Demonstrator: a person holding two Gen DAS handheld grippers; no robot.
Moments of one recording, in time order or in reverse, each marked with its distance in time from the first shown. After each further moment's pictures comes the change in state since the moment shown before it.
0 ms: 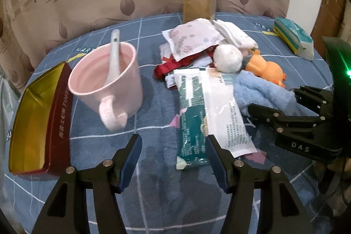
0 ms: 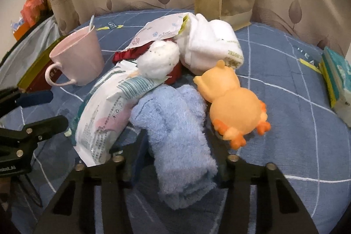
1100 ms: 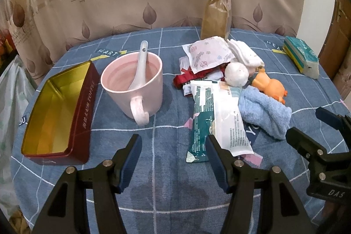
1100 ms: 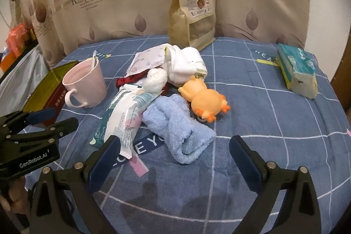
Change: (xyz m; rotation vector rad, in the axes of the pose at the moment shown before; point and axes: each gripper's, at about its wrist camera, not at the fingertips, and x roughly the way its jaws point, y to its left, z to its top) left arm -0.038 0.008 -0.007 -0.094 -0.068 0.072; right arm -0.082 0.018 -0.018 0.170 -0.134 -0.133
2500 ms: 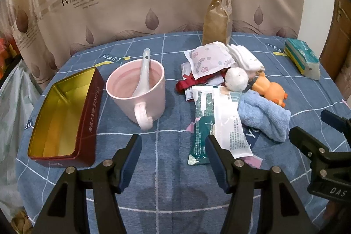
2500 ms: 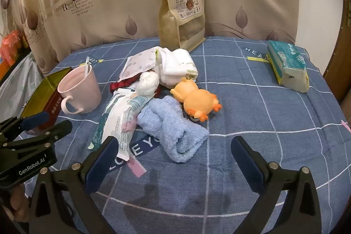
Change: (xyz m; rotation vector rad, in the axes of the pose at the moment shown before) left arm -0.010 -0.003 0.002 0.008 -0.025 0.030; right arm -0.008 -0.003 0.001 0.060 0.003 -0.048
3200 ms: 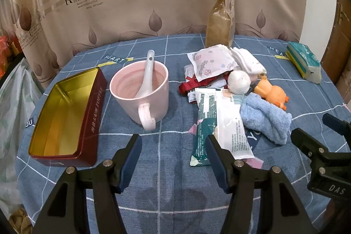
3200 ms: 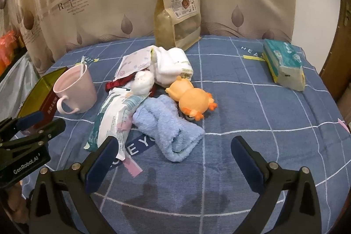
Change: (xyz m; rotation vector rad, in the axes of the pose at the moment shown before) left arm -0.002 0.004 -0.002 -0.019 -0.016 0.003; right arm 0.000 -0.002 0.000 0.012 0.005 -0.028
